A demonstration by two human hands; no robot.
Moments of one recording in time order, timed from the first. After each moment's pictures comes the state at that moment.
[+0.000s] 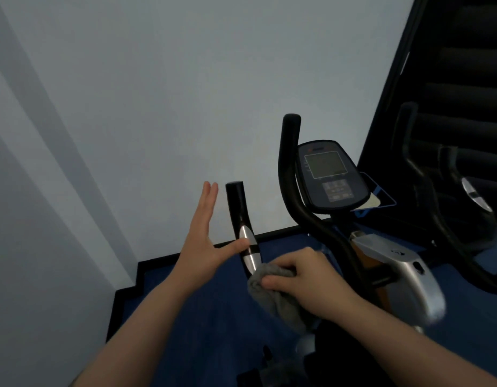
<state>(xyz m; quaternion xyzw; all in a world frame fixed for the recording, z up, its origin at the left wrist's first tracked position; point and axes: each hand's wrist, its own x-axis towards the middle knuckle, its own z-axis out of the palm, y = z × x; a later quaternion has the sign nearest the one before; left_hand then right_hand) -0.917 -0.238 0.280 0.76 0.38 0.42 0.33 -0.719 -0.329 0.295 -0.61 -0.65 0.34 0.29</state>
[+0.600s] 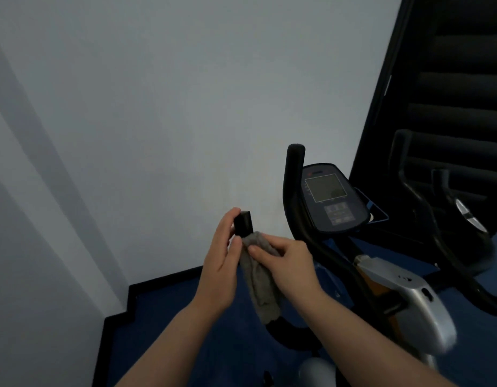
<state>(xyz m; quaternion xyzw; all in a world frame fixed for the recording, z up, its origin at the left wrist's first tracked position) -0.893 -0.221 0.283 0.68 0.33 0.49 0.44 -0.766 -0.272 0.317 -0.54 -0.48 0.39 0.56</state>
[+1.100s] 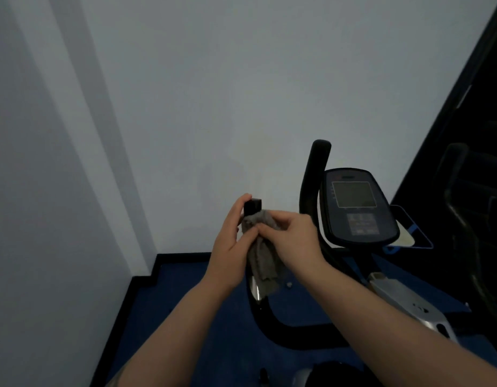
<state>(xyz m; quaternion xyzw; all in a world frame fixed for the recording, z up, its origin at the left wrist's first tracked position) -0.869 -0.236 0.287 0.60 0.39 0.54 0.44 -0.741 -0.241 0.321 -0.51 -0.57 0.38 0.51</state>
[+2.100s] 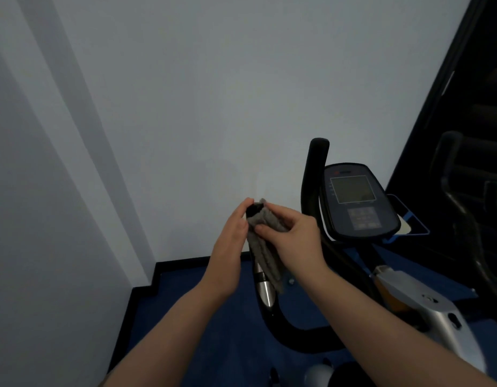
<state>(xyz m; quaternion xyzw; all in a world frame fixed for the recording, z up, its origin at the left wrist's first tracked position) -0.882 -0.238 0.304 0.62 0.35 0.51 0.48 -0.751 -0.235 0.314 -0.49 -0.52 0.38 0.59</state>
